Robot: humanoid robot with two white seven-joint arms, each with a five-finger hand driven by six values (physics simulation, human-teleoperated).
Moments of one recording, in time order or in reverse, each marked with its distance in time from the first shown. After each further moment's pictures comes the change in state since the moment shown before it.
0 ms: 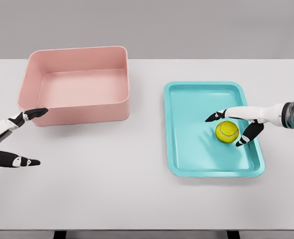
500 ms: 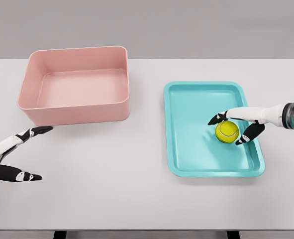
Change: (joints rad) left arm 0.041 -0.008 -0.024 0.039 -0.070 0.000 -0.003; right arm 0.005 -0.001 0.001 0.006 0.017 0.002 0.000
